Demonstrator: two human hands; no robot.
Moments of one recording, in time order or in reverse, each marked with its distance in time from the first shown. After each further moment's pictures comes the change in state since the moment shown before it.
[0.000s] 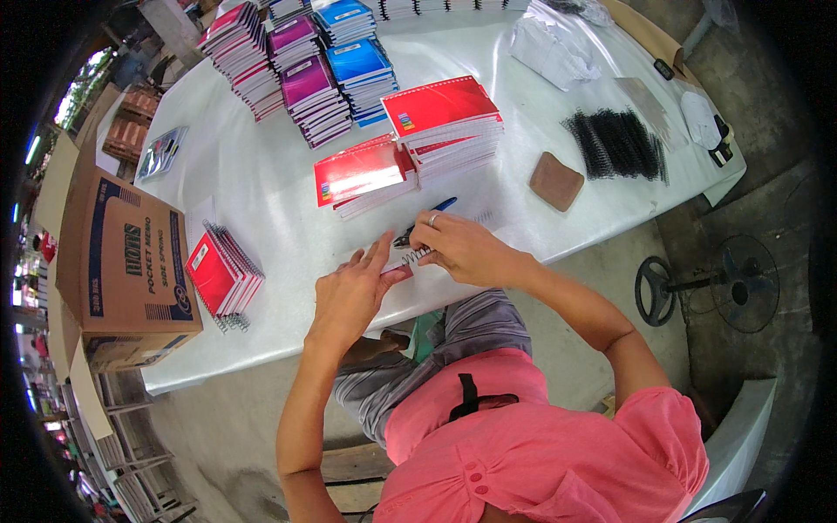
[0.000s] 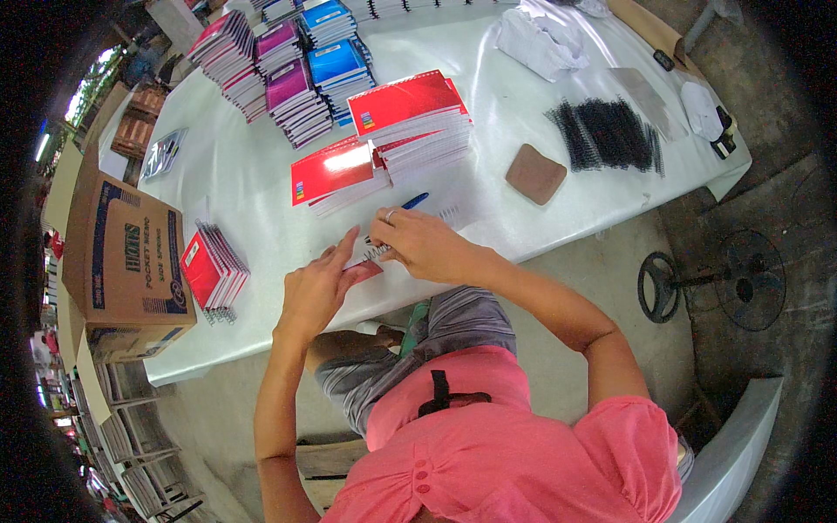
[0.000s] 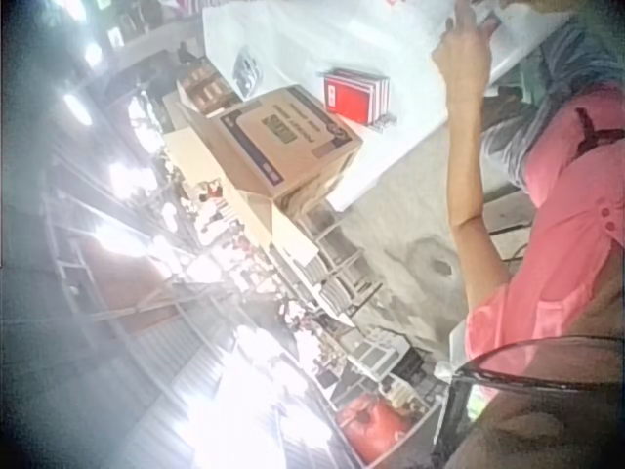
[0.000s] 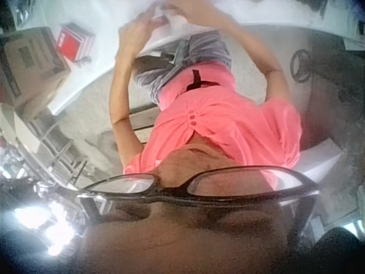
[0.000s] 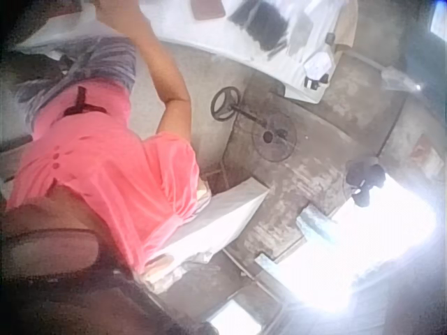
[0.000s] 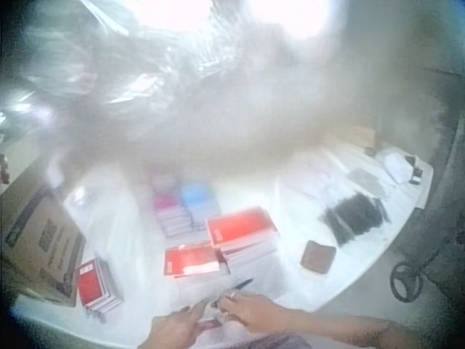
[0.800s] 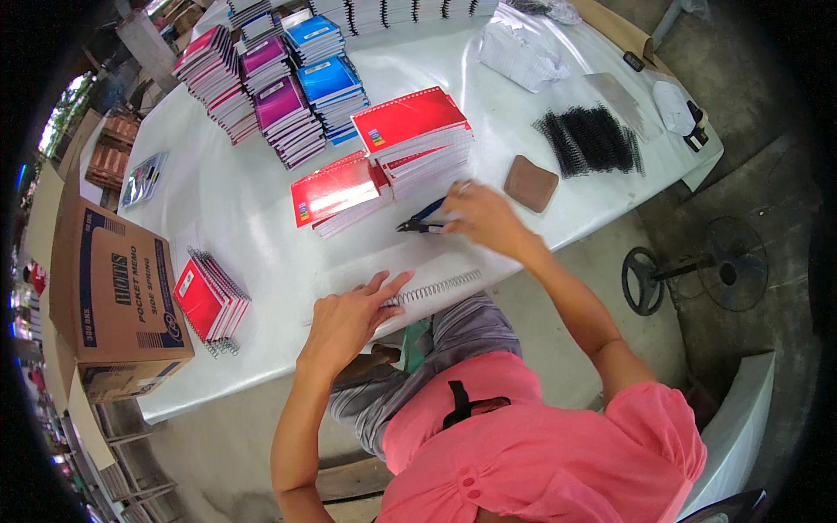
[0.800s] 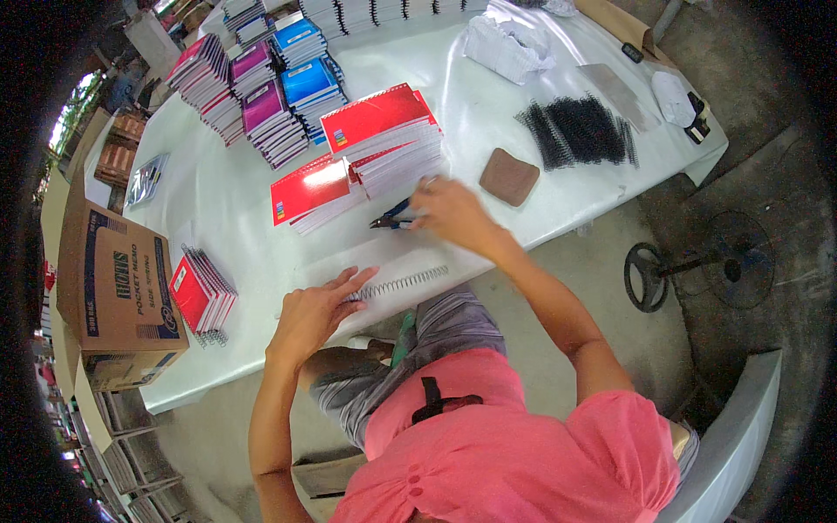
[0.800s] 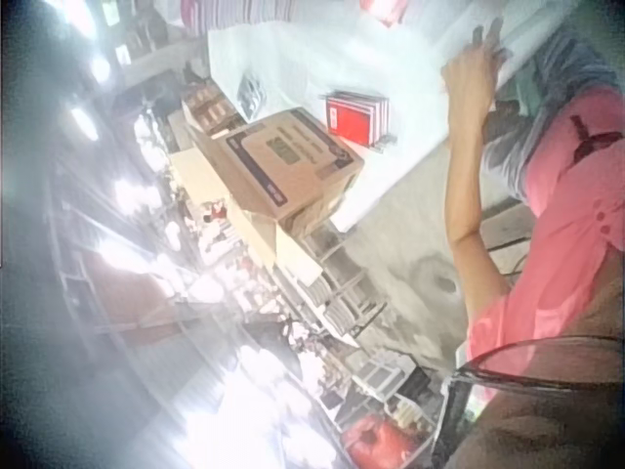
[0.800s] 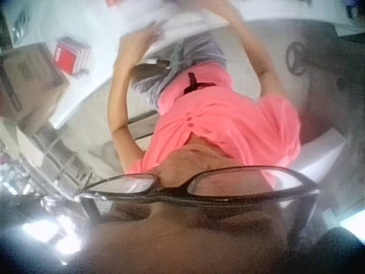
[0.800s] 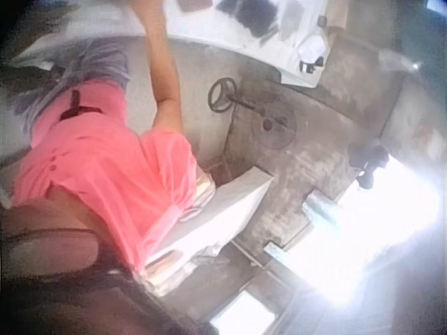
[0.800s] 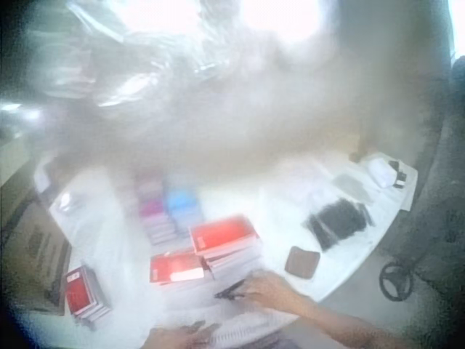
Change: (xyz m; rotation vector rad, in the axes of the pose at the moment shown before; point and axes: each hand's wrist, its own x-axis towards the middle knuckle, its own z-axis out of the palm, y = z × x) left_hand -0.004 0.007 -0.010 -0.039 -0.231 0.117; right_hand -0.035 0.080 -0.022 -0.283 0.124 0.135
